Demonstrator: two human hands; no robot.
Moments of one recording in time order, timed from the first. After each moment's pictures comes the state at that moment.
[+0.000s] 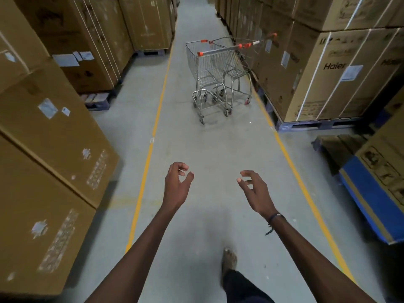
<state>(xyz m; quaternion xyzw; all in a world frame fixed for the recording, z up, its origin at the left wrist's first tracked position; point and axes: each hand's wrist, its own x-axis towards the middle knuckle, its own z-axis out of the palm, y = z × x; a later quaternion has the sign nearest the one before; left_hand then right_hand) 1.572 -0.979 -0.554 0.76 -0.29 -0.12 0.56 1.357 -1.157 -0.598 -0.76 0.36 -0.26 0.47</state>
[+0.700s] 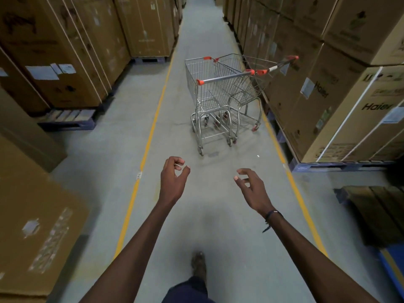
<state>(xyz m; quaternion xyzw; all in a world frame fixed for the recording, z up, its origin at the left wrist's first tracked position) 1.942 -1.430 -0.543 0.75 -0.29 -0.09 0.59 1.727 -1.614 -0.586 -0.78 0.33 -0.25 0.46</state>
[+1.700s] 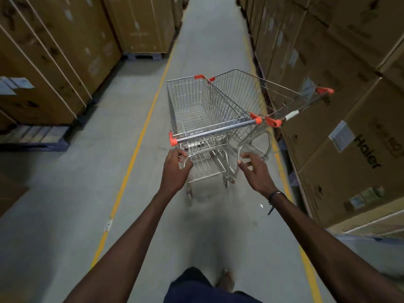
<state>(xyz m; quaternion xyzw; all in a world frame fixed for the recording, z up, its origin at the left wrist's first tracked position) 2.304 -2.029 -0.545 0.79 -0.32 -0.06 0.51 2.104 -2.252 -0.570 -0.84 0.29 -0.22 0.41</state>
